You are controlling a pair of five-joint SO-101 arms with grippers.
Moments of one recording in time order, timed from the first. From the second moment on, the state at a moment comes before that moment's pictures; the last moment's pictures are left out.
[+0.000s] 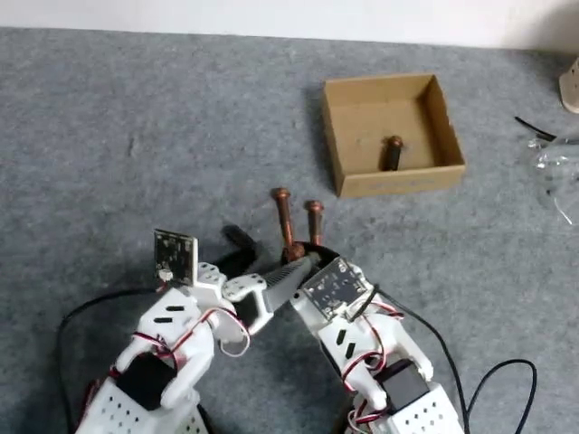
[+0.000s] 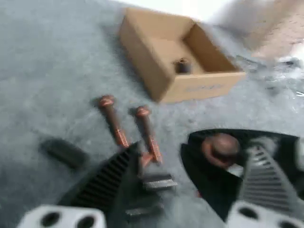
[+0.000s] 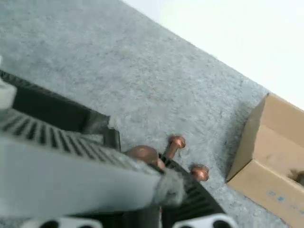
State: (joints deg) left arm 30.0 -103.3 93.0 42.2 31.1; right arm -35.3 -104.0 96.0 31.4 18.4
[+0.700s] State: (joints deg) left arm 13.9 -103.3 87.7 42.4 47.0; right arm -35.5 -104.1 96.0 31.3 18.4
